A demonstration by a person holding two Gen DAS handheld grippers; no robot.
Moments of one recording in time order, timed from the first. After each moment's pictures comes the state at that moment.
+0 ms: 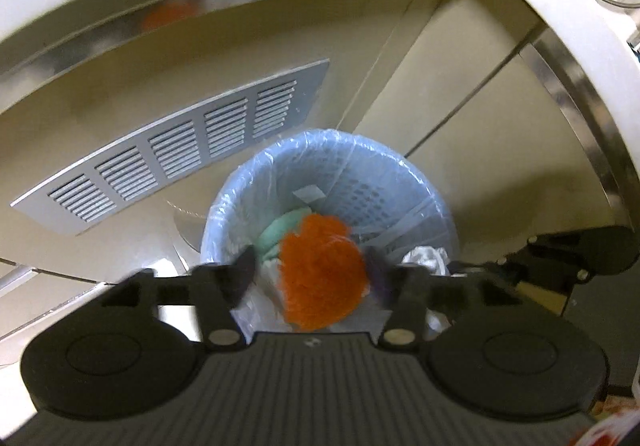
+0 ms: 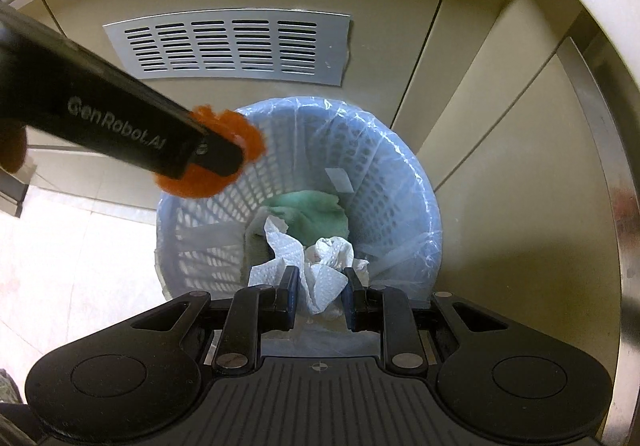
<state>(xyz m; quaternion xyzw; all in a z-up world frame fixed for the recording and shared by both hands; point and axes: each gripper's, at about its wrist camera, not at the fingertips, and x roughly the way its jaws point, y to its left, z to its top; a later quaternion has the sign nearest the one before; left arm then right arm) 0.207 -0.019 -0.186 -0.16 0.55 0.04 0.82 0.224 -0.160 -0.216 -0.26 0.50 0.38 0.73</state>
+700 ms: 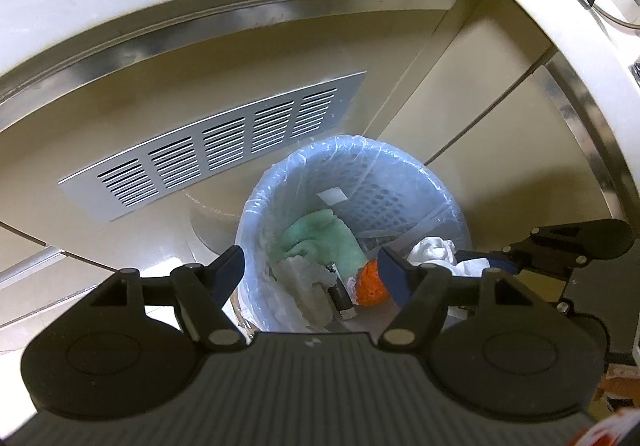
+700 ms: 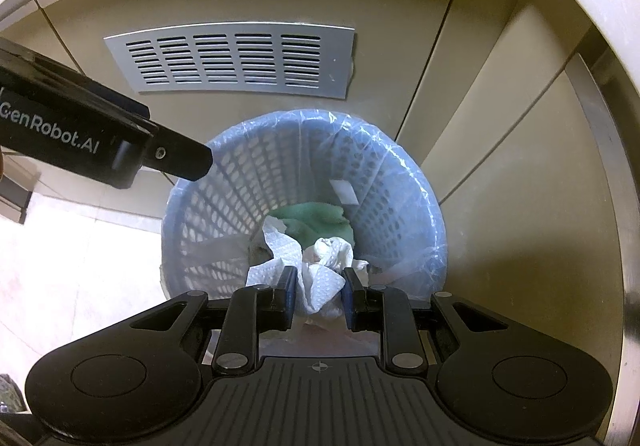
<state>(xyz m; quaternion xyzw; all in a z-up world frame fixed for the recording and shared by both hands) 0.185 -0.002 -0.175 -0.17 0.54 0.07 0.82 0.225 -0.154 -0.210 -0.25 0.49 0.39 0.74</state>
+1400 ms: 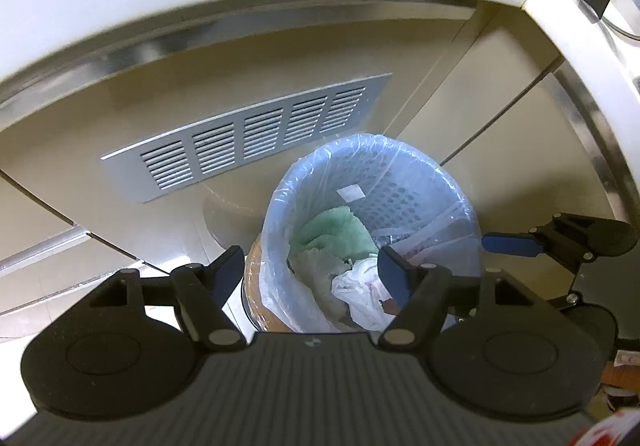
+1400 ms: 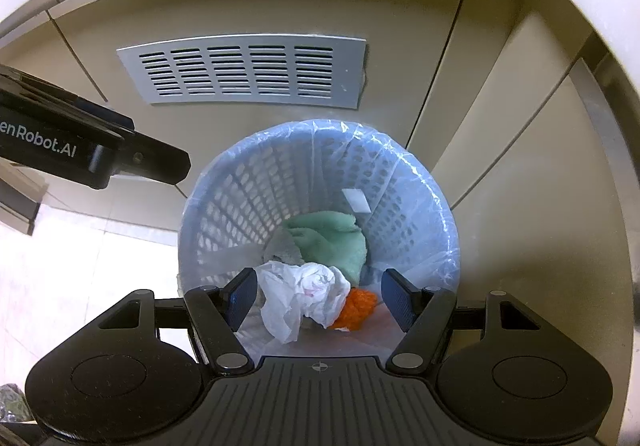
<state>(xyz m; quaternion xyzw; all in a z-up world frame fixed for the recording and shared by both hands) 0.166 0.009 -0.163 -0.18 0.53 0.08 0.83 0.218 -0.153 -0.204 -0.24 0.49 0.40 0.74</state>
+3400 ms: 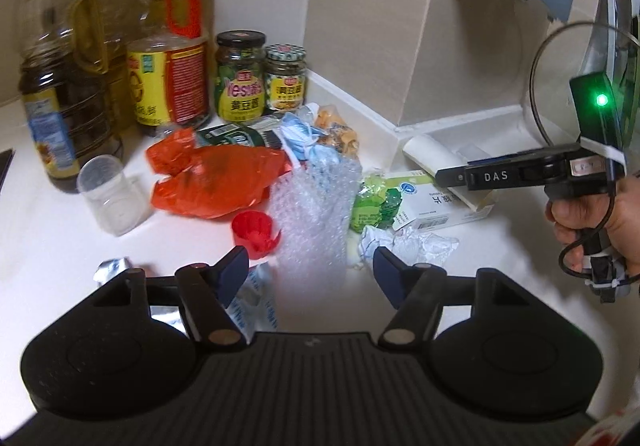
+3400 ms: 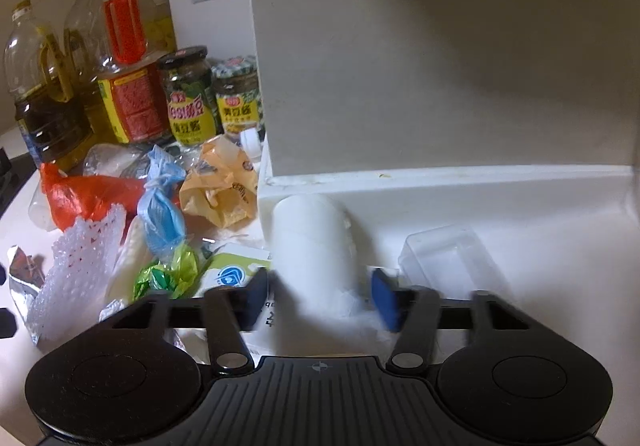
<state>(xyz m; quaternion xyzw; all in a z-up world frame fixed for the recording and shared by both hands) 0.352 0.013 0.009 -0.09 0.34 0.10 0.93 0.545 -0.165 -0.017 -0.11 0.34 0.37 0.86</state>
